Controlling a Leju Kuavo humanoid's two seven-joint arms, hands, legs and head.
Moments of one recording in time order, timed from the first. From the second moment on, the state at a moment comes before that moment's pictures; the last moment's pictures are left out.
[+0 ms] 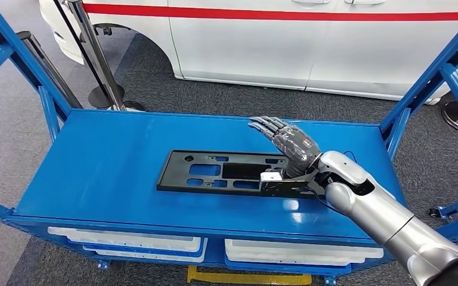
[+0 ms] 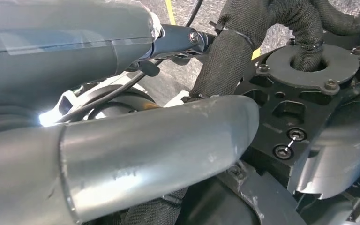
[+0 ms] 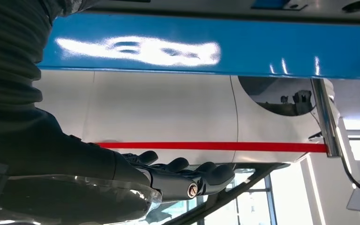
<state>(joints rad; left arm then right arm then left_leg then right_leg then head) 0.46 0.68 -1.09 -1.69 1.51 0.70 -0.08 -0.77 -0.46 0.92 -1.03 0.58 -0.10 -0.46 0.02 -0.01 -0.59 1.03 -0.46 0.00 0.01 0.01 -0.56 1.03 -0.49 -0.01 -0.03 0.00</state>
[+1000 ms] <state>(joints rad) 0.11 0.17 -1.17 -0.57 1.47 0.20 0.02 -0.81 -0.42 1.00 -0.99 0.44 -0.09 -0.52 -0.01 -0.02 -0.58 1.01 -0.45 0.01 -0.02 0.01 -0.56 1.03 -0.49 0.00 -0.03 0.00</state>
